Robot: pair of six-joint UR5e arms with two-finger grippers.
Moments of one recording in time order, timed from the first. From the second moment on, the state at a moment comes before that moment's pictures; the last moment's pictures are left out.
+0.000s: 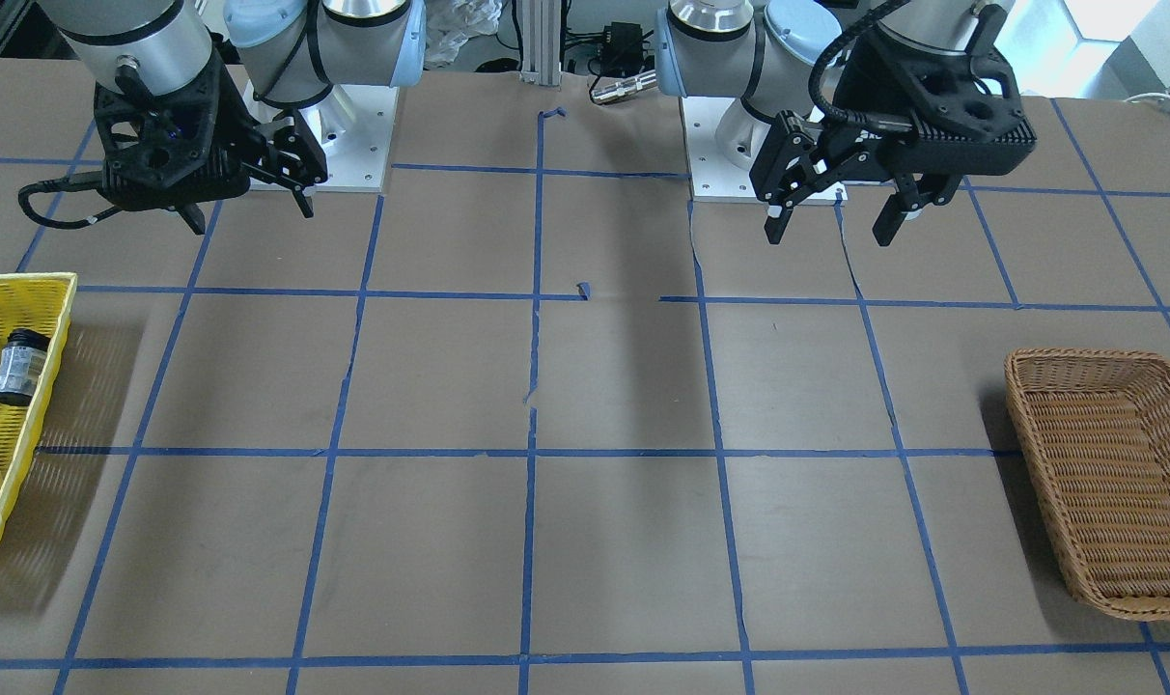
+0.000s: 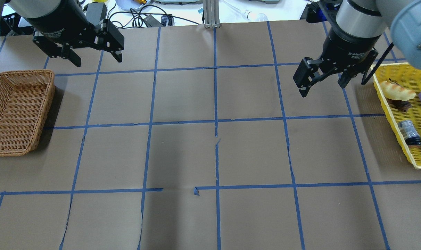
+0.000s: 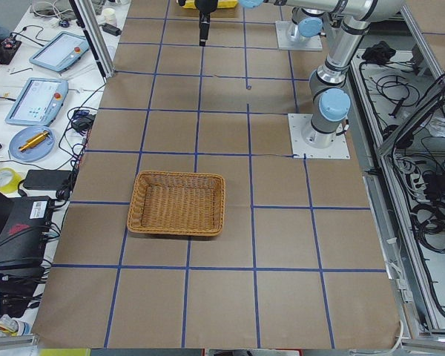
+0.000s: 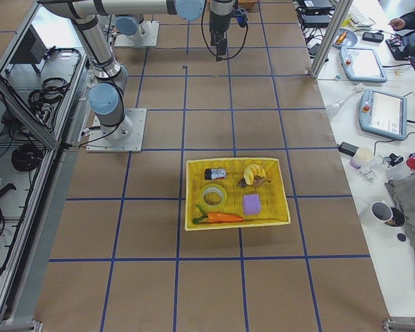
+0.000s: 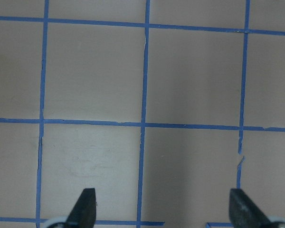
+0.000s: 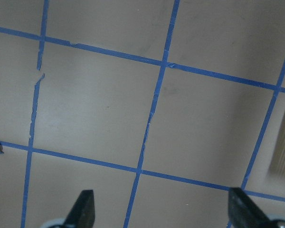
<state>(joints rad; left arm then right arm) -1.56 -1.55 -1.48 -1.54 1.54 -0.05 1.56 -1.61 1.58 -1.48 -1.57 -0.23</state>
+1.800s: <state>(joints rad) -1.57 -1.55 -1.50 -1.55 1.54 -0.04 1.30 -1.54 1.59 -1.62 -1.58 -0.56</state>
